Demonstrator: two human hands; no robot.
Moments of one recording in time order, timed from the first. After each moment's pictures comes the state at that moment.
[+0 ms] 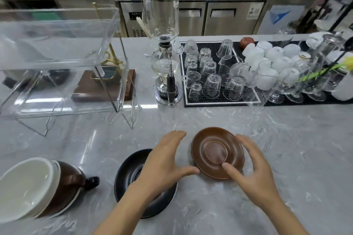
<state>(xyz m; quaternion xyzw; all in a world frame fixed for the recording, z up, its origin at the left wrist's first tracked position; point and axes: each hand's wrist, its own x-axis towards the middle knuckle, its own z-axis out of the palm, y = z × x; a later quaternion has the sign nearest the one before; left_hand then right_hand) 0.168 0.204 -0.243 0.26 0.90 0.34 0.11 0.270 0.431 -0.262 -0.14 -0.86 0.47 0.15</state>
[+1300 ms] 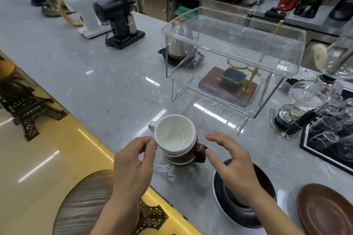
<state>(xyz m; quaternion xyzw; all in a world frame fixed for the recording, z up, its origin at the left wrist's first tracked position) 0.278 -0.038 -0.205 -0.20 0.83 0.43 -0.28 0.179 0.175 -0.213 0.23 -0.82 0.52 -0.03</state>
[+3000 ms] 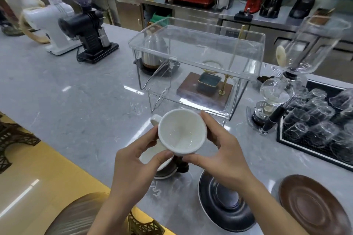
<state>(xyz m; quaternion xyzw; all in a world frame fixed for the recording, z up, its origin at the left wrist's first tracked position) 0.236 -0.018 -0.180 -0.09 0.80 0.56 -0.19 0.157 0.176 -0.169 0.23 -0.80 0.55 -0.04</state>
